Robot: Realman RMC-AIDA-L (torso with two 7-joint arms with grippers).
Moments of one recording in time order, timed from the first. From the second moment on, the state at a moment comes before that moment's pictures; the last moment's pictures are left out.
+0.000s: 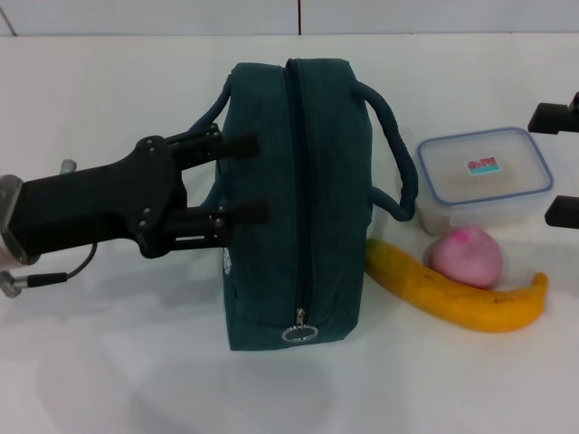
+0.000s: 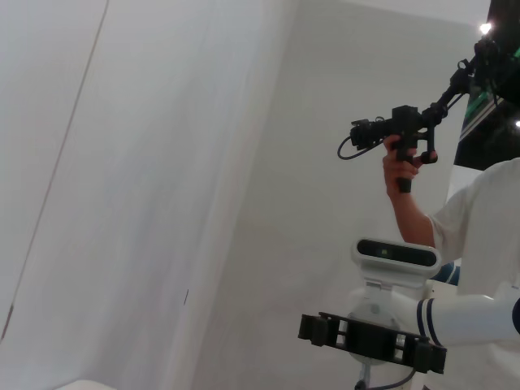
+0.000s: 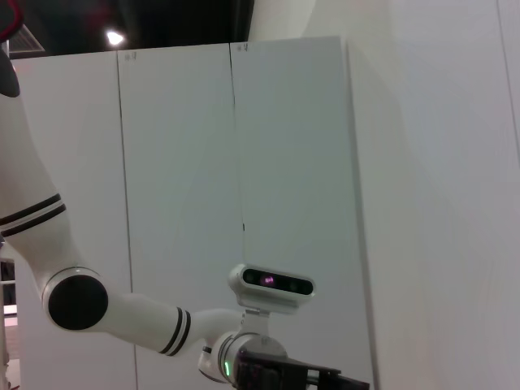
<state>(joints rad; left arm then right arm) -0.38 -2.02 1.01 0.67 1.43 1.88 -1.38 0.46 1.87 -0.95 -0.66 -1.43 -1.99 1.24</state>
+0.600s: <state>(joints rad) -0.38 -2.03 1.01 0.67 1.43 1.88 -1.38 0.46 1.88 -0.96 -0.66 -1.43 -1.98 1.24</state>
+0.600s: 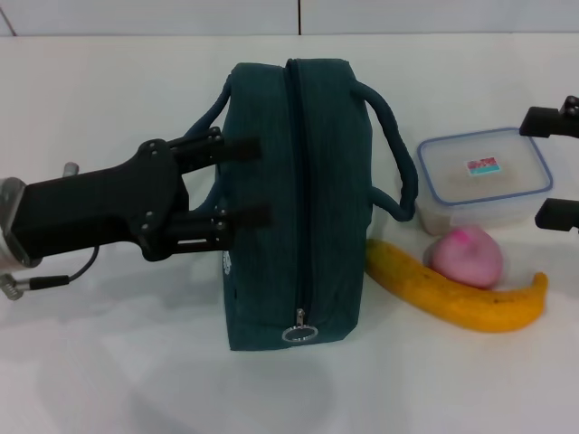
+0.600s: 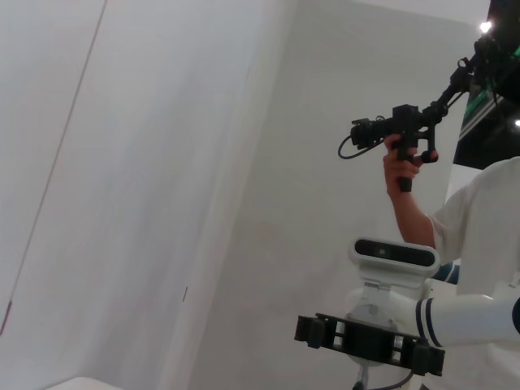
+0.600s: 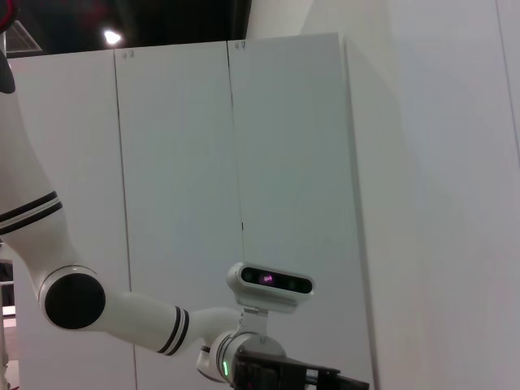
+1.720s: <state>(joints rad) -0.54 -1.98 0.91 1.17 1.90 1.76 -2.61 0.39 1.88 -0.92 -0.65 -1.45 -1.91 1.19</state>
